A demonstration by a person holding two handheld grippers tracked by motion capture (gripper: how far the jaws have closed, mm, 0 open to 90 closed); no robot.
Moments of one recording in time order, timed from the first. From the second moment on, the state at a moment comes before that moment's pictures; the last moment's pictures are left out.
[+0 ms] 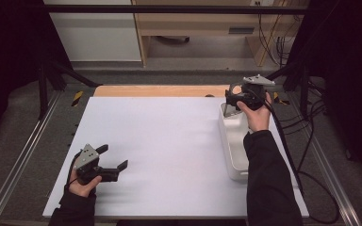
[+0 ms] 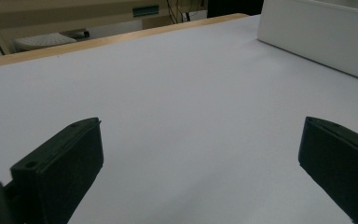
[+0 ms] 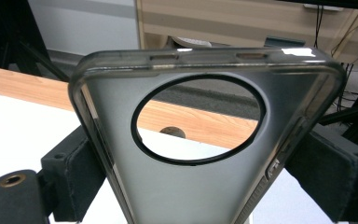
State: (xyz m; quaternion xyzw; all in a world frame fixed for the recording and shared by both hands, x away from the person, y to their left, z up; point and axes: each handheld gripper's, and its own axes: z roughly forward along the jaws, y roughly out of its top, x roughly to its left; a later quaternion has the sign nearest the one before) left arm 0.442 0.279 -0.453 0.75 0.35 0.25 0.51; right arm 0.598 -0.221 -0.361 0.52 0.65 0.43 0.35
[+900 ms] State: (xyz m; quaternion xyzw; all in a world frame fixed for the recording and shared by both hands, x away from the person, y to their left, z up) left arm 0.442 0.278 -0.454 0.75 0.35 0.24 0.50; right arm 0.620 -0.212 -0.396 0.54 0.66 0.40 0.35
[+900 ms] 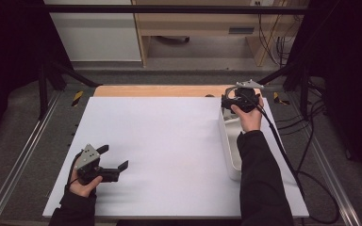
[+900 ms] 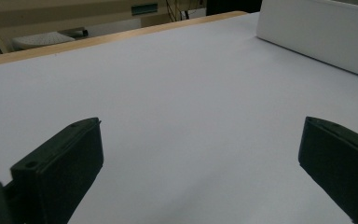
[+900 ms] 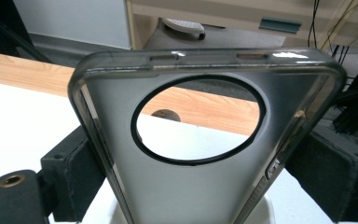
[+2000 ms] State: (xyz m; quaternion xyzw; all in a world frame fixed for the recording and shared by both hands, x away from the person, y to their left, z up) left arm 0.443 0.277 -0.455 0.75 0.35 0.24 0.50; right arm 0.628 -0.211 -0.418 0.55 0.66 0.39 0.35
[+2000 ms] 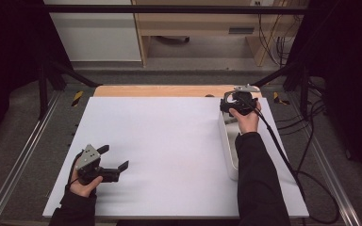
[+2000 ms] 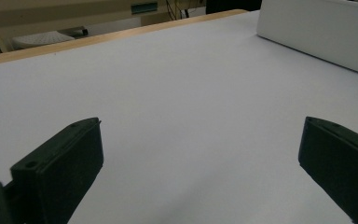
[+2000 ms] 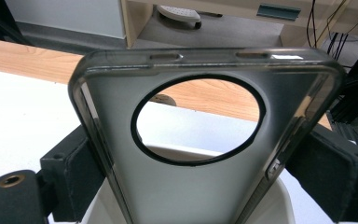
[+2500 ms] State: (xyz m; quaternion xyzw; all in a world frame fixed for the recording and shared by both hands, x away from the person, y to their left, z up) left arm 0.443 0.276 -0.455 0.75 0.35 0.24 0.50; right arm 0.628 -0.214 -0.420 0.54 0.66 0.39 0.34
